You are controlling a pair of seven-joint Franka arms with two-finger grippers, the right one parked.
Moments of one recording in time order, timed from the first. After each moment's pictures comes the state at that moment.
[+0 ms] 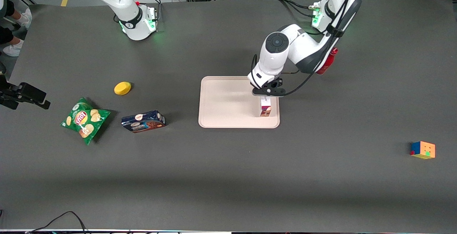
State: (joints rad) arm -0.17 0.34 -0.57 -2.14 0.24 2.44 -0.85
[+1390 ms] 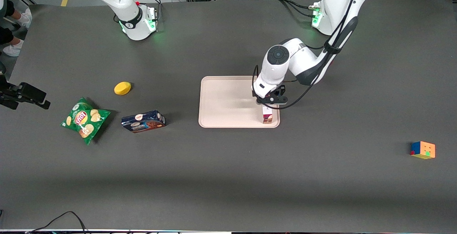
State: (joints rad) arm -0.16 0.45 -0.53 -2.14 0.38 2.53 -0.99
